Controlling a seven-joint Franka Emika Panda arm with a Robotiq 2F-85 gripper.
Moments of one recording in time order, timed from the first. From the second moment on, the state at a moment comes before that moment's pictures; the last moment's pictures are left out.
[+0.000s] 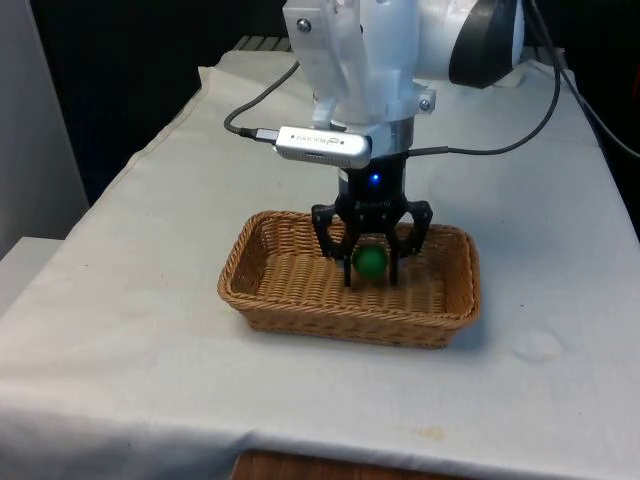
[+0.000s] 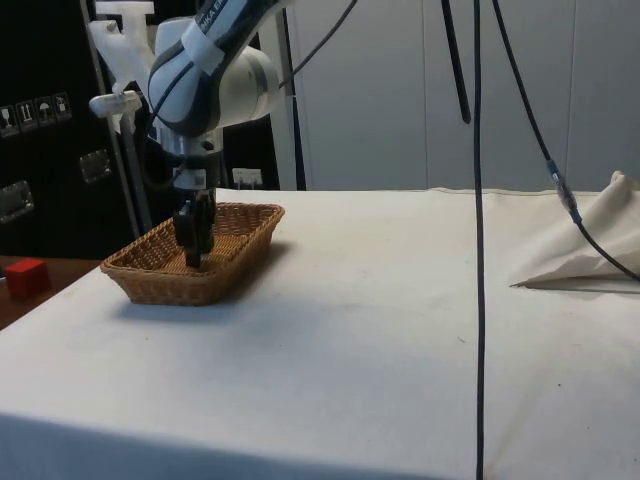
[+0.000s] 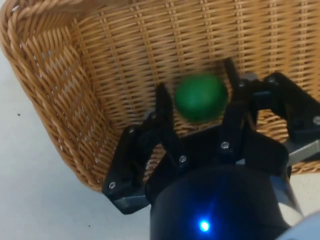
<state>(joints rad) 0.26 0.79 -0.34 -1.61 0.40 2.48 -0.50</state>
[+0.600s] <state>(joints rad) 0.27 0.73 -0.36 -1.63 0.40 2.44 -0.50</state>
